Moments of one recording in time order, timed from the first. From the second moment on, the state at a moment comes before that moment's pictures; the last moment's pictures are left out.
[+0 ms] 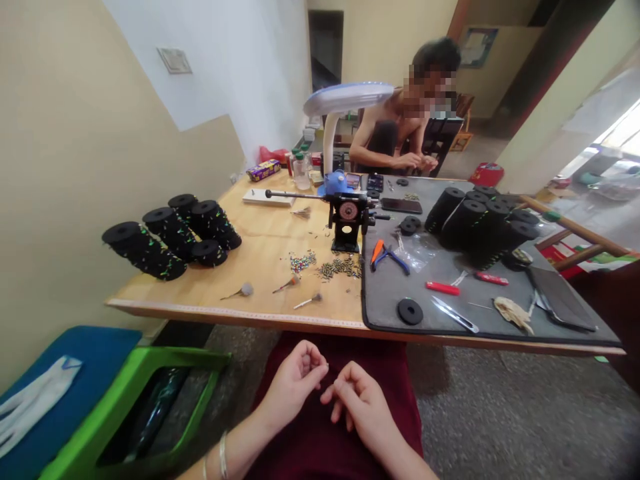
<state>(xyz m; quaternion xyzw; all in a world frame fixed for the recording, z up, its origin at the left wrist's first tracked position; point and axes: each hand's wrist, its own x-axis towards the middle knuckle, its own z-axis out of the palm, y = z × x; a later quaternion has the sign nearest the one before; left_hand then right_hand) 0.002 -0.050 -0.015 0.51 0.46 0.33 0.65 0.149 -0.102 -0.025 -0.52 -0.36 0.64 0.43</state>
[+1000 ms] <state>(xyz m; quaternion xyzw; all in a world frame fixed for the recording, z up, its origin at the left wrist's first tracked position) -0.001 -0.056 -0.037 0.46 0.48 0.36 0.66 0.139 -0.095 -0.039 -0.54 -0.39 0.63 0.40</state>
